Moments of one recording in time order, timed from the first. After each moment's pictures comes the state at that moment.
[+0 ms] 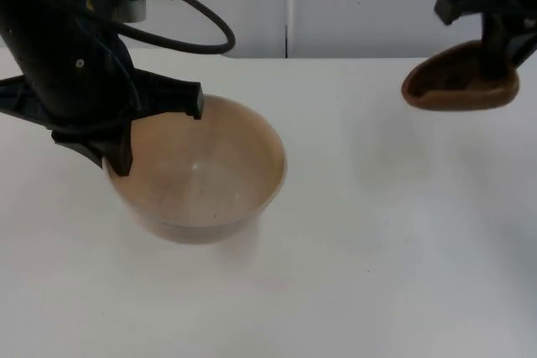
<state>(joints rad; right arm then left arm) 0.40 1.86 -1.56 -0.07 1.08 0.09 -0.43 1.71 -1.08 0.07 0.80 -0.44</state>
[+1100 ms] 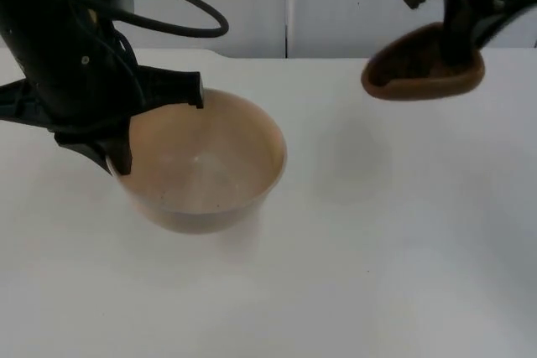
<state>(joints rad) 0.51 1.84 -1.62 -0.05 1.09 0.06 -0.43 1.71 -1.08 0.07 0.79 -0.57</state>
